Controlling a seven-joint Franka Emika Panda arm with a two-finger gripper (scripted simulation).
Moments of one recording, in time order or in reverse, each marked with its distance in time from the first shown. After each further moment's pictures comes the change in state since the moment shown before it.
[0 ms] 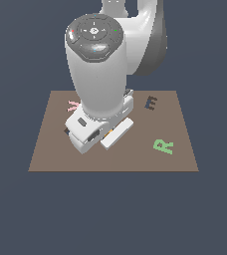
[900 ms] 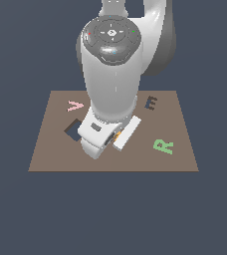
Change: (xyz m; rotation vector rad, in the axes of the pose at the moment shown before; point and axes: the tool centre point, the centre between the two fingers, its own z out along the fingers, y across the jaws) arm 0.018 -0.010 -0.001 0.000 0.000 -0.175
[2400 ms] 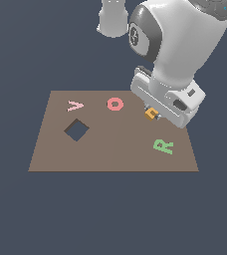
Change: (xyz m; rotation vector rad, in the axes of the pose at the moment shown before) arm 0.067 -0.141 -0.007 0.000 0.000 -1.357
